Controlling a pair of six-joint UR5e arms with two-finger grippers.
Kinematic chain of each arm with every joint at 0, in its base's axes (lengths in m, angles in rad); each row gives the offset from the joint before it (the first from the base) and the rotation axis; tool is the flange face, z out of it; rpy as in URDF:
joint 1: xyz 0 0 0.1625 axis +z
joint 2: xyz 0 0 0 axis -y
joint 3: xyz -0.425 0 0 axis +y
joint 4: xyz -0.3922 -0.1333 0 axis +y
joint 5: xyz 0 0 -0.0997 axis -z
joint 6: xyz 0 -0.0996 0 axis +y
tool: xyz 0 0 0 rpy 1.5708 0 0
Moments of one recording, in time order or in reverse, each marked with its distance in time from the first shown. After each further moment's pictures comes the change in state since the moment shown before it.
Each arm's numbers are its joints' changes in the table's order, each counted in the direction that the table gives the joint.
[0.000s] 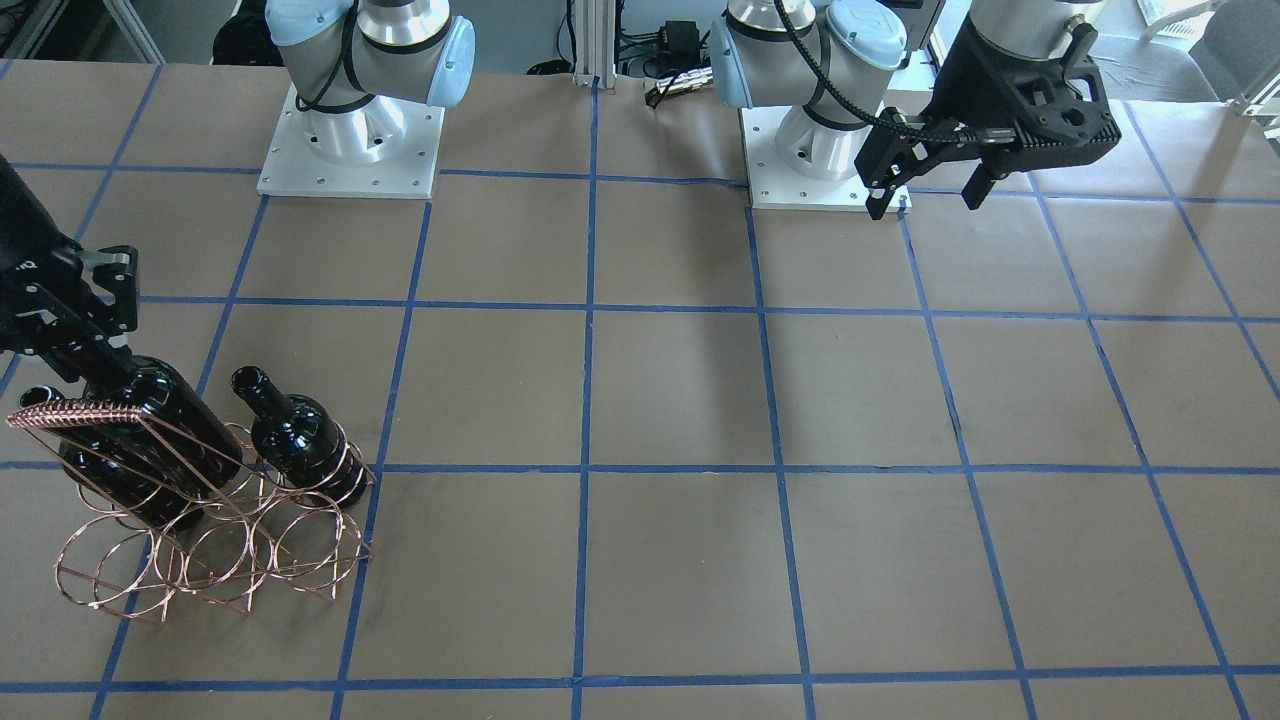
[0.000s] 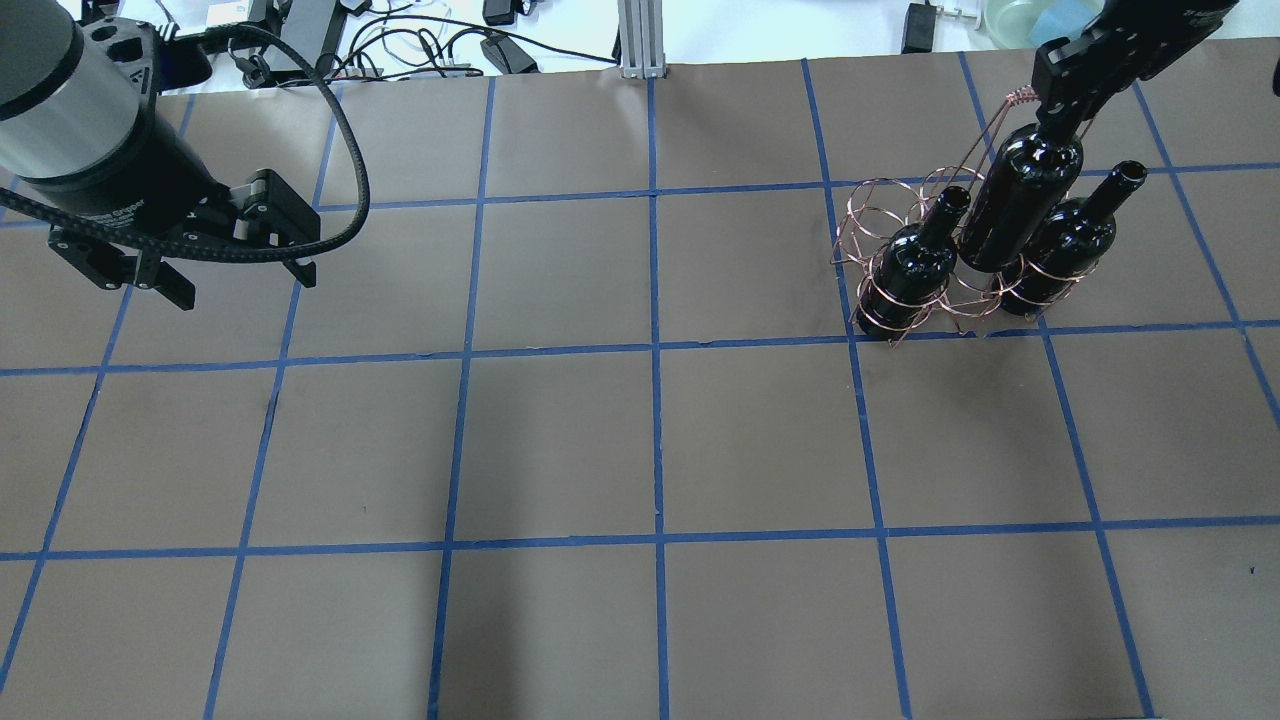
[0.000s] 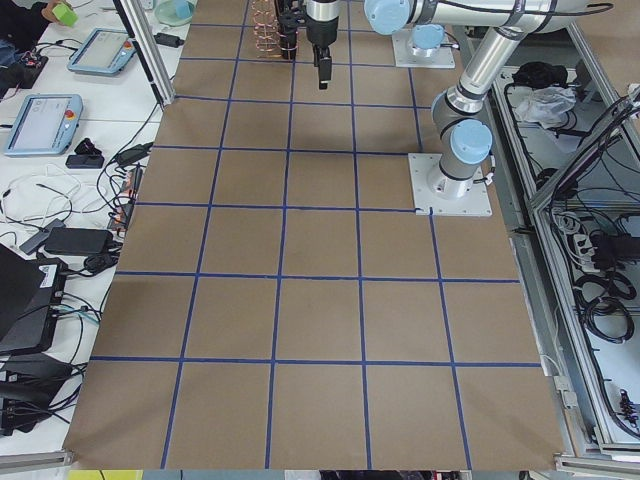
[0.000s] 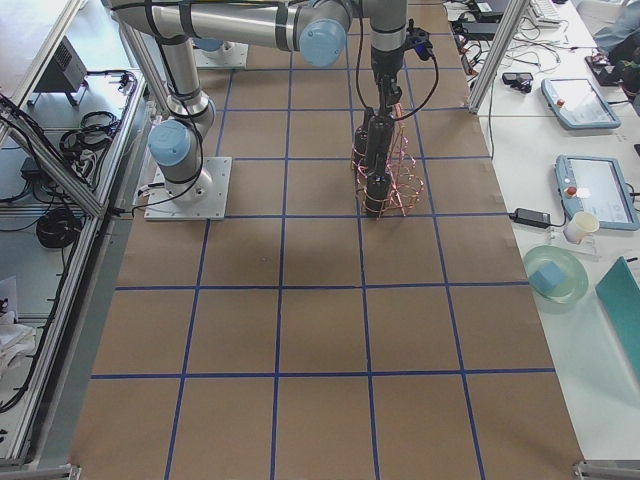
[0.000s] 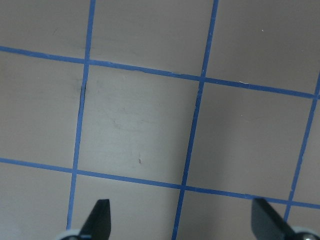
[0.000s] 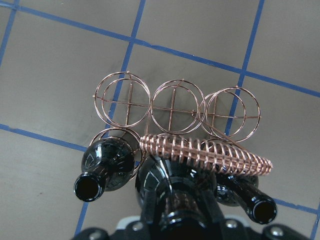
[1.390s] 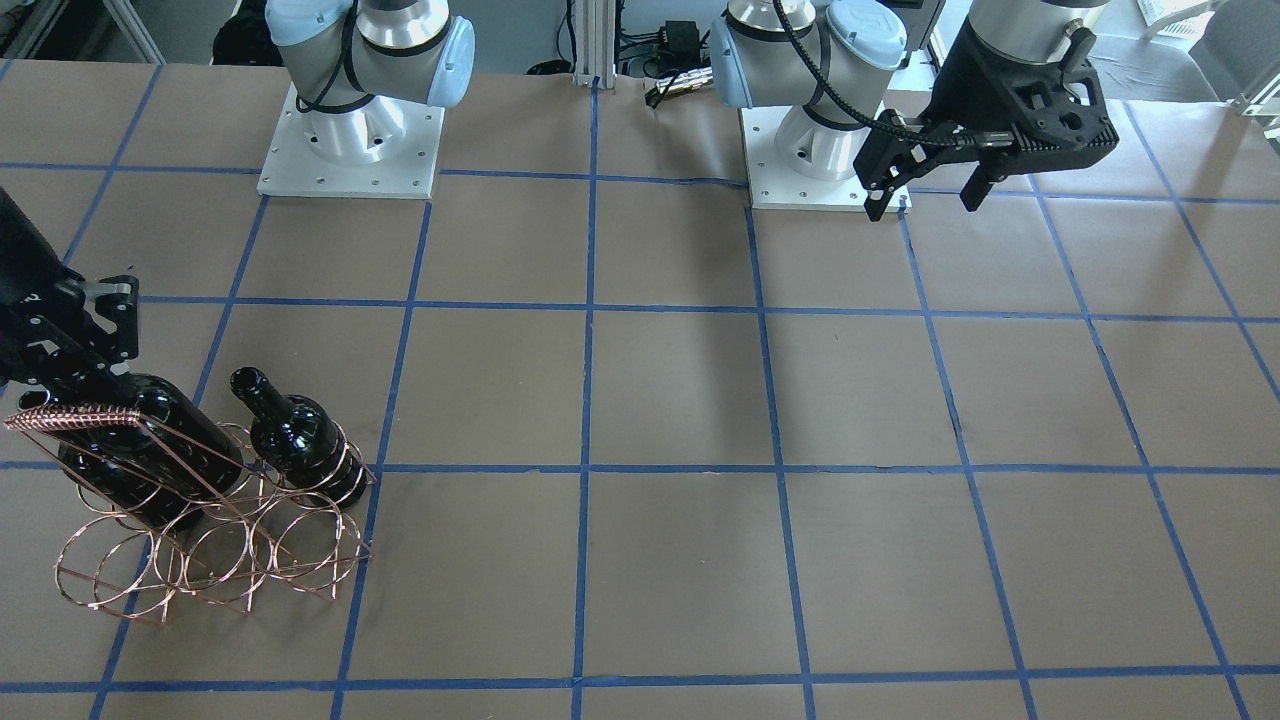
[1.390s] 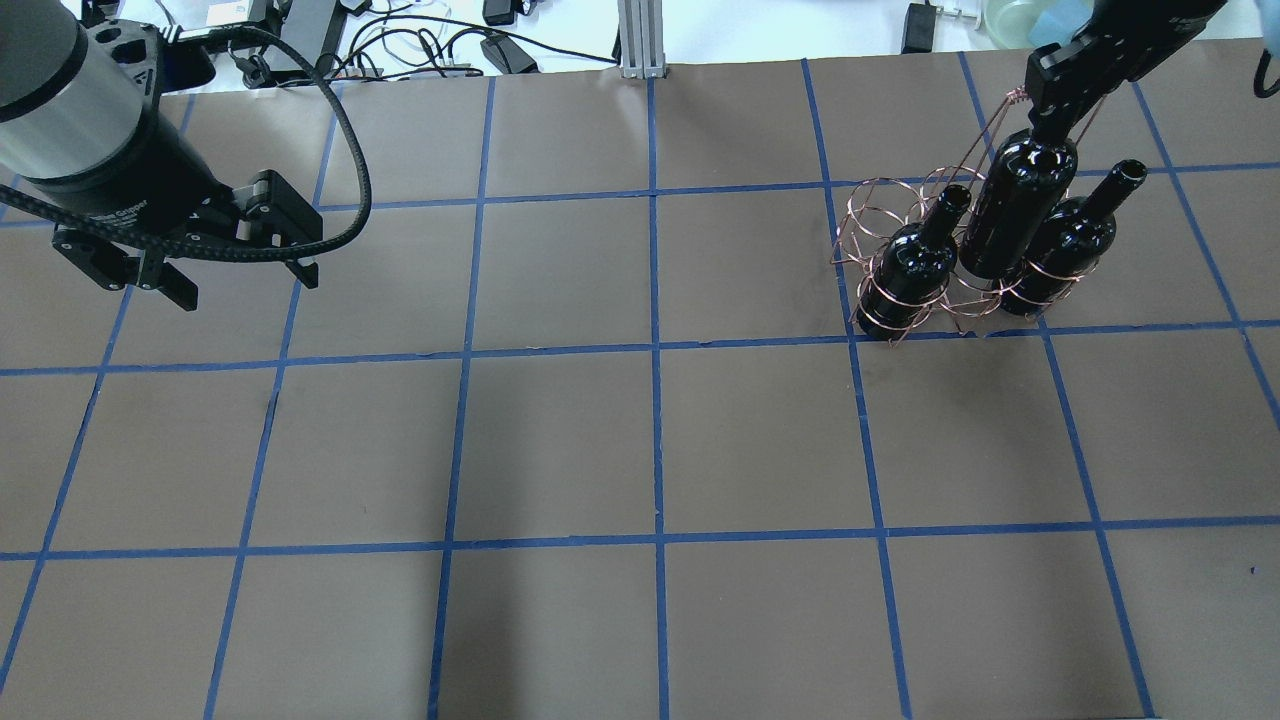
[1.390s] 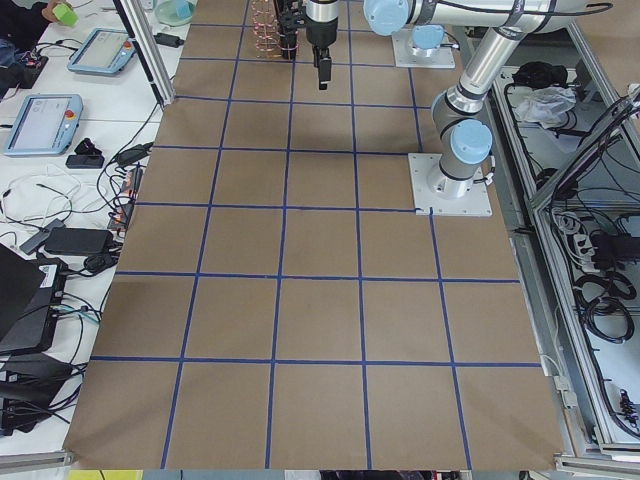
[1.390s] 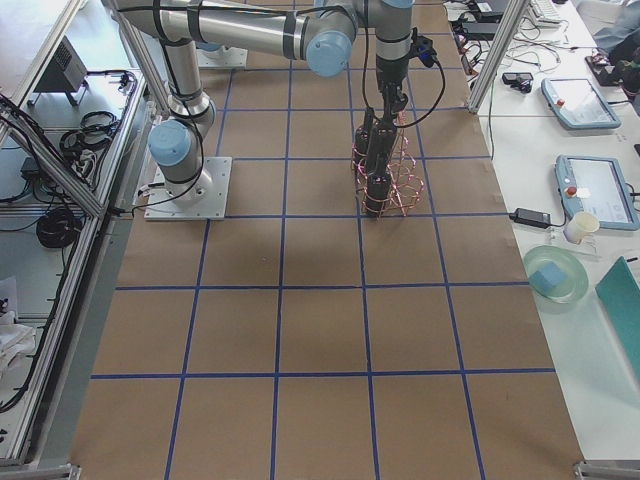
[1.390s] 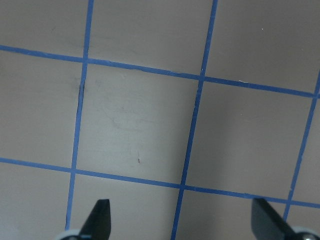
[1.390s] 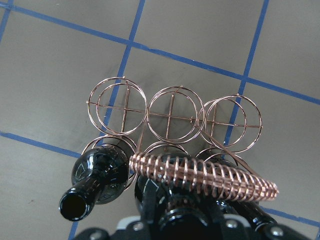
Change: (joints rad) left arm 0.000 -0.003 0.000 0.001 -0.003 -0.005; right arm -0.002 0.036 -0.010 0.041 0.006 0.013
